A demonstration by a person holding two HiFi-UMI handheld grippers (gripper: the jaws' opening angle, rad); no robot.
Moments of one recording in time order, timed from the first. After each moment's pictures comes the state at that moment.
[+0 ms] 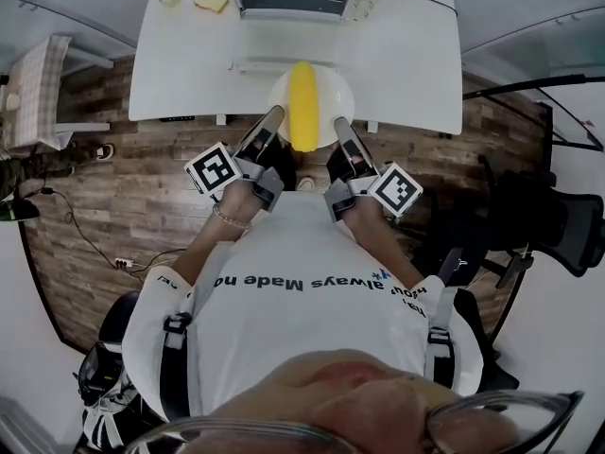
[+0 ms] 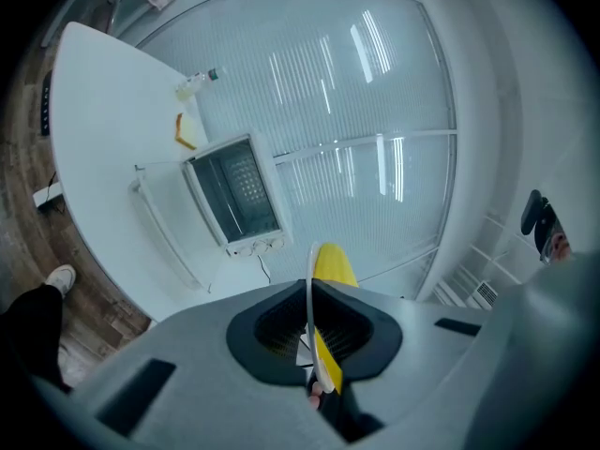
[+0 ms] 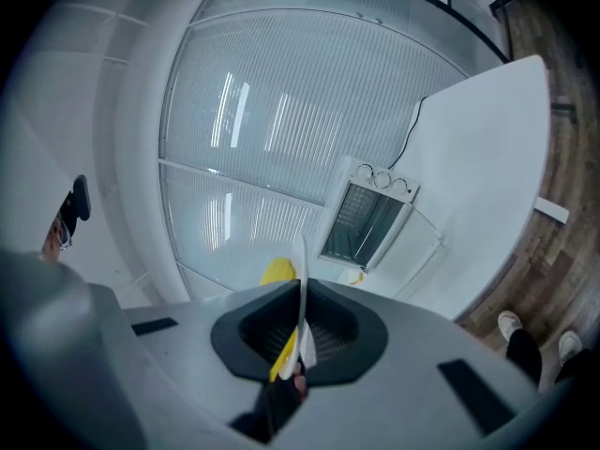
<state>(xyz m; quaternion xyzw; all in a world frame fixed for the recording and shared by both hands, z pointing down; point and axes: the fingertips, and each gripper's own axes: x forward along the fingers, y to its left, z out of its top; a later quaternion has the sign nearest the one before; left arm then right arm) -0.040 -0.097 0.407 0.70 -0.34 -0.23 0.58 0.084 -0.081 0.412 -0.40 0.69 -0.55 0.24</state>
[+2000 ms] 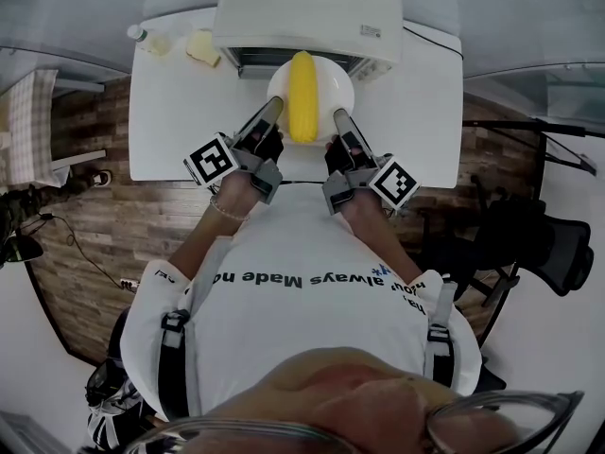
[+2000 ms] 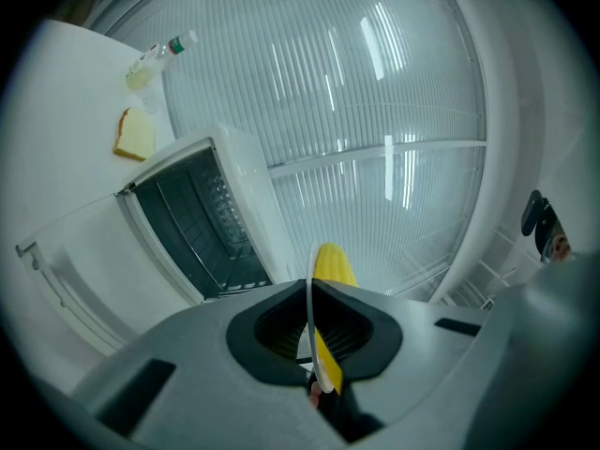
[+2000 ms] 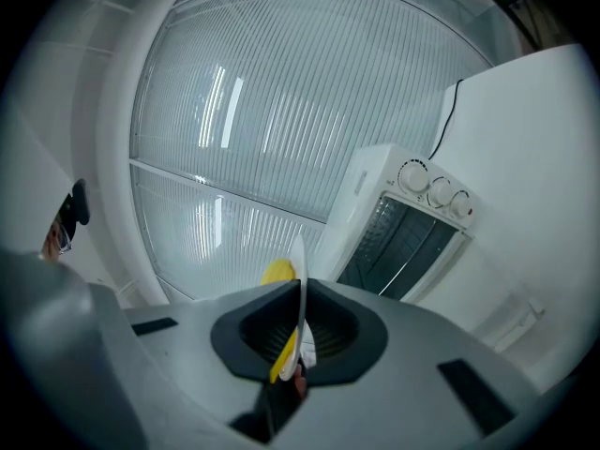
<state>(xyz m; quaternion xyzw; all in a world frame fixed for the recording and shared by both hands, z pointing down) -0.057 -0.321 0.405 0.71 -0.33 -0.22 0.58 0.067 -0.302 0.406 -0.41 0.69 -0.55 0.25</state>
